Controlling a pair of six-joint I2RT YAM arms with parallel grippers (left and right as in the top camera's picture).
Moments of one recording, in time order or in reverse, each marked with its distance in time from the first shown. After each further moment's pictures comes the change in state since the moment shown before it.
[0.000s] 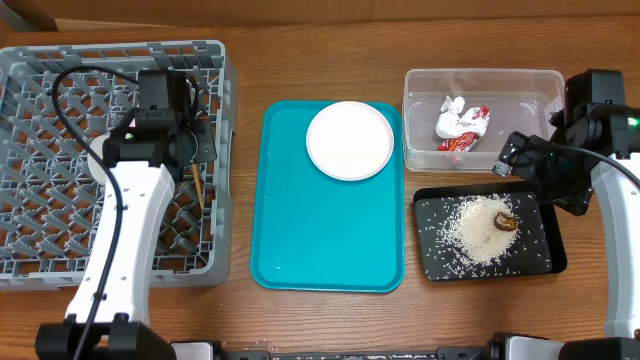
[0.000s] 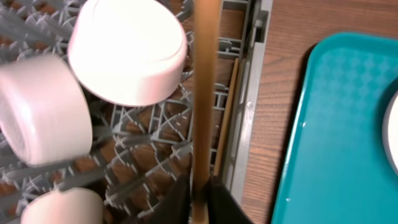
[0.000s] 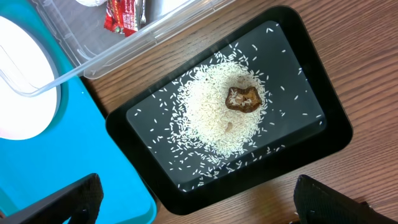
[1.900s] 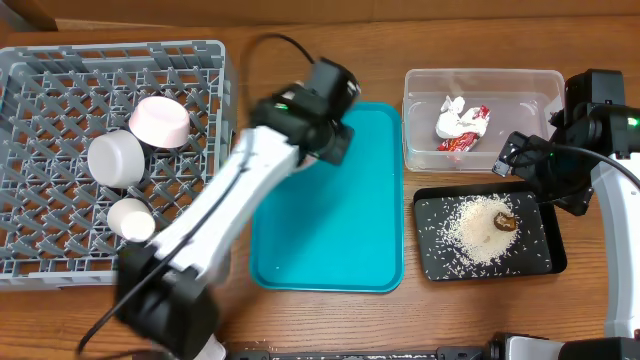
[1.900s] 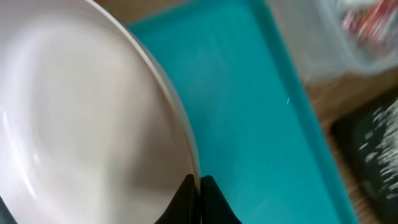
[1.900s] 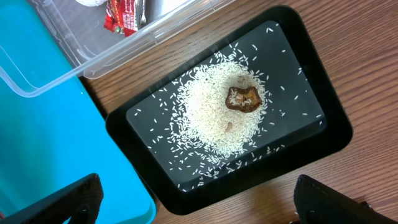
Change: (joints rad) left arm -0.502 0.260 0.302 -0.084 0.165 0.032; right arm 0.000 0.000 0.000 0.000 0.000 0.000
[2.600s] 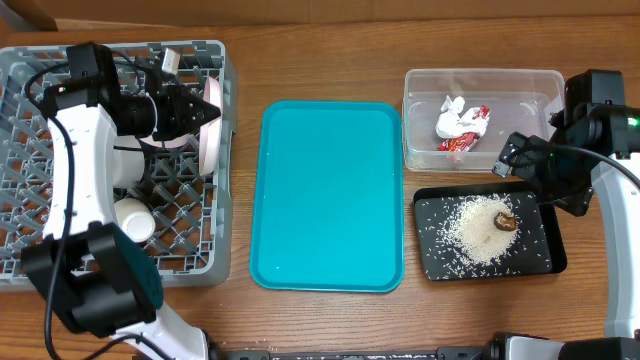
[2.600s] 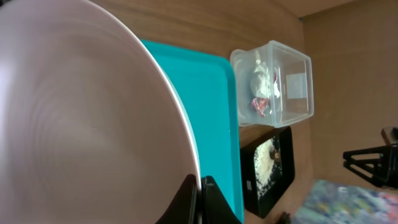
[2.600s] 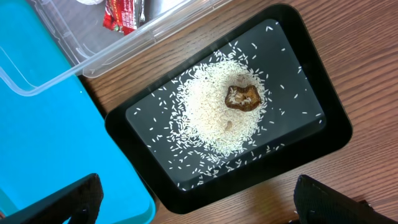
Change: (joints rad) left arm 0.785 0.080 0.032 -0.163 0.908 0.170; right arm 0.000 0.000 0.000 -0.005 0.000 0.000
